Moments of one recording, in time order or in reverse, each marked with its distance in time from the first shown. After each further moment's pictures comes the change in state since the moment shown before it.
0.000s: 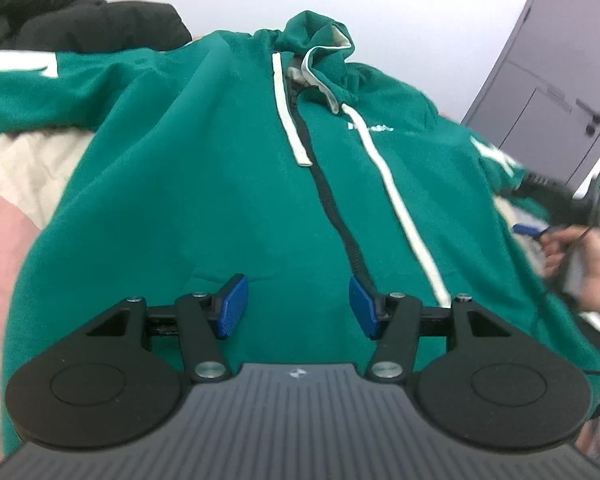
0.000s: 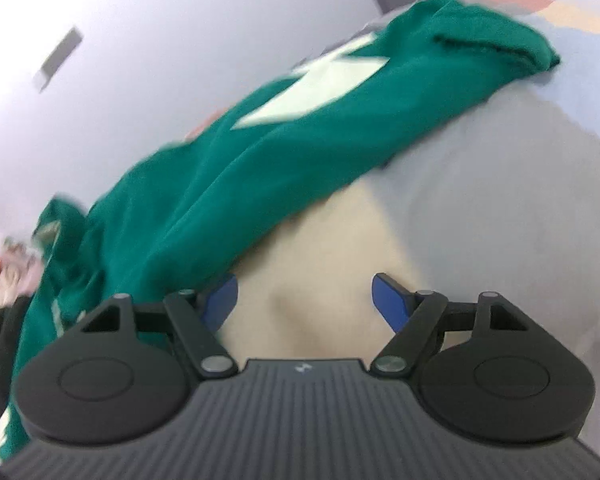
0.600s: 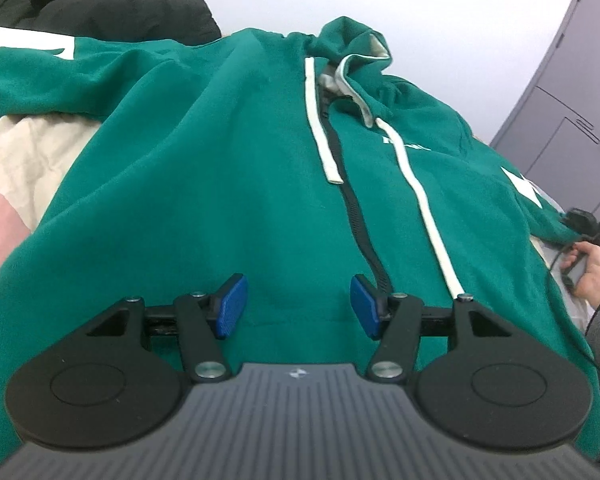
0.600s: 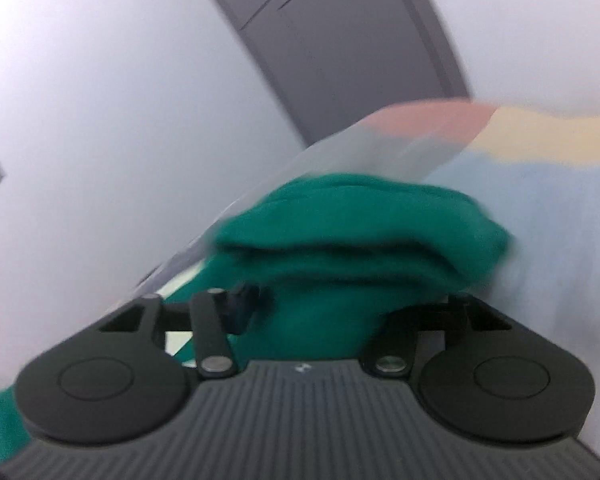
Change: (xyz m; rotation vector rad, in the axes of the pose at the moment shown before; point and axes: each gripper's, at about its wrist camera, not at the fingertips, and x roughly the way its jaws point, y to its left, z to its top) left arm 0.035 0.008 0.011 -0.077 -0.033 0.078; right arm 0.069 -0.110 0.135 0.118 -0.395 -0.190
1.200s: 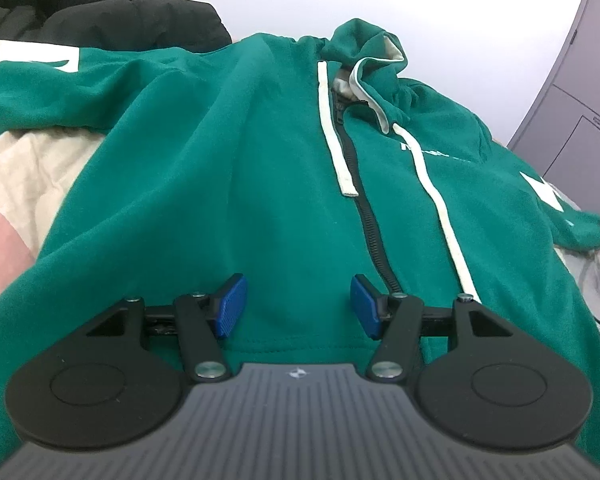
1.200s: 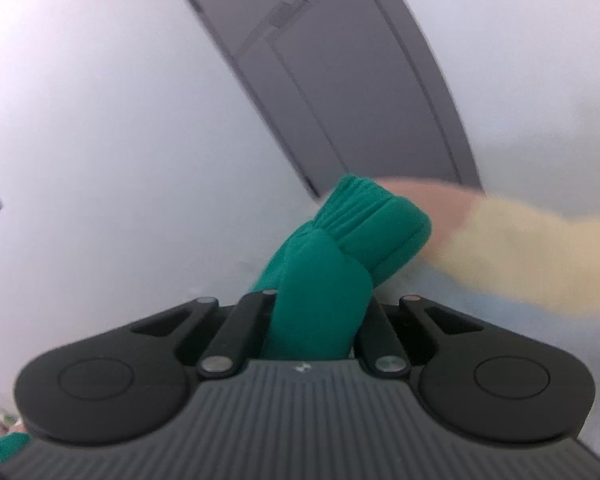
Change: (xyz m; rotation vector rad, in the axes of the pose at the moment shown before) left arm 0.013 -0.006 0.010 0.015 -0.008 0.059; right arm -0.005 -0.028 0.071 -0.030 -0.067 0.062
